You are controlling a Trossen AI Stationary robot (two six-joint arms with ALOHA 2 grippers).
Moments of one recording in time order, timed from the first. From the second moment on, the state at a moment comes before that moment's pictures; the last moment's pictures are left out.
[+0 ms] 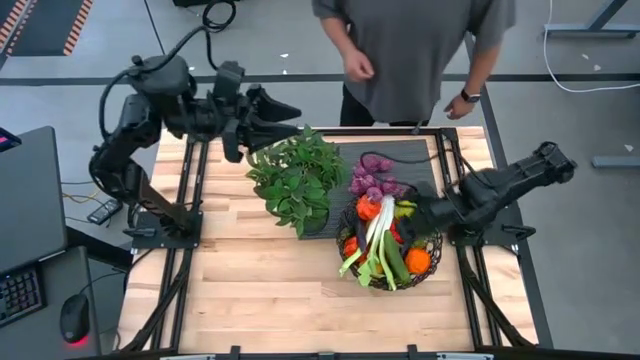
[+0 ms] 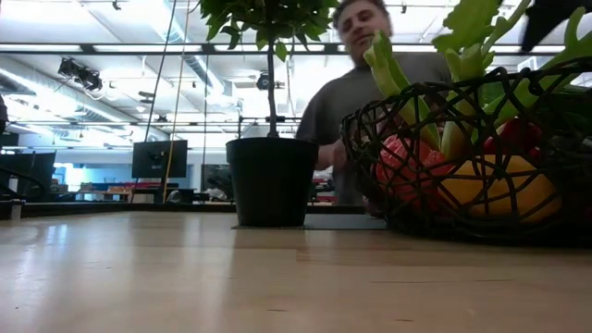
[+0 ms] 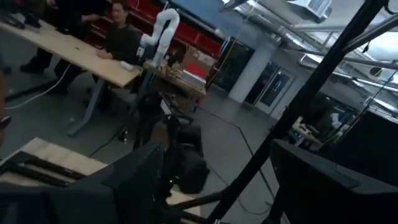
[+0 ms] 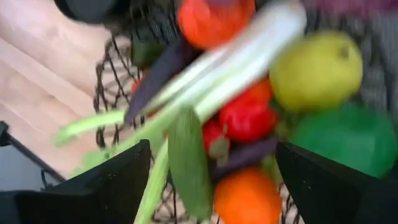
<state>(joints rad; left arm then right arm) 0.09 1.57 2.36 -0.72 0.13 -0.51 0.40 1.19 1.26 -1.29 0.22 1.52</state>
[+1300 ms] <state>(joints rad) 0.12 1.44 2.36 -1.05 -0.14 -0.44 -0.31 1.36 1.36 -1.13 -0.08 0.50</state>
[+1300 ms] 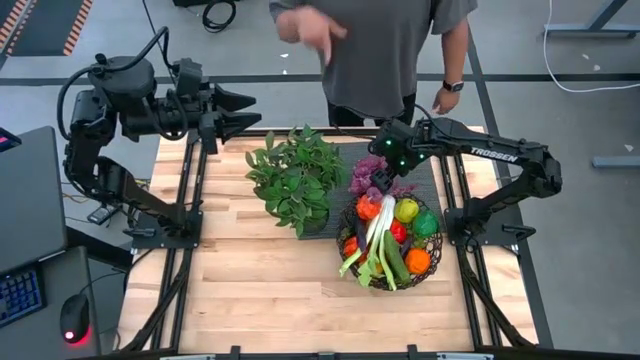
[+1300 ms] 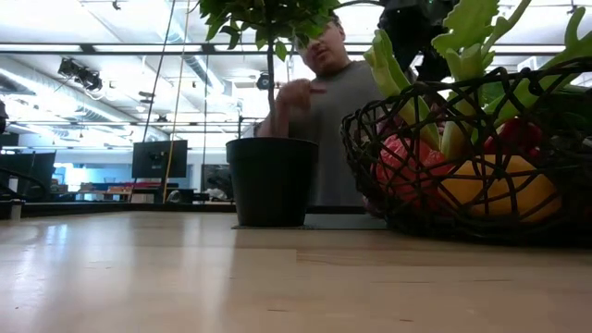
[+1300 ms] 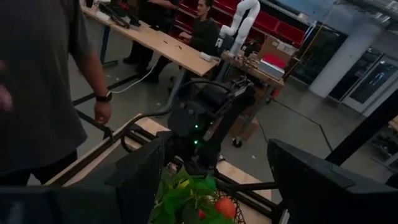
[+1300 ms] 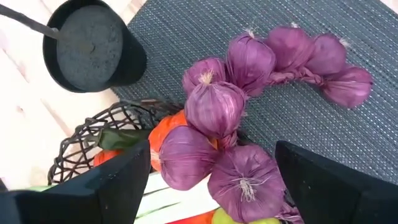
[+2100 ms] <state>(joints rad) 0.12 1.44 2.36 -1.15 -0.14 -0.50 -0.34 1.55 1.36 -1.16 -0.16 0.32</state>
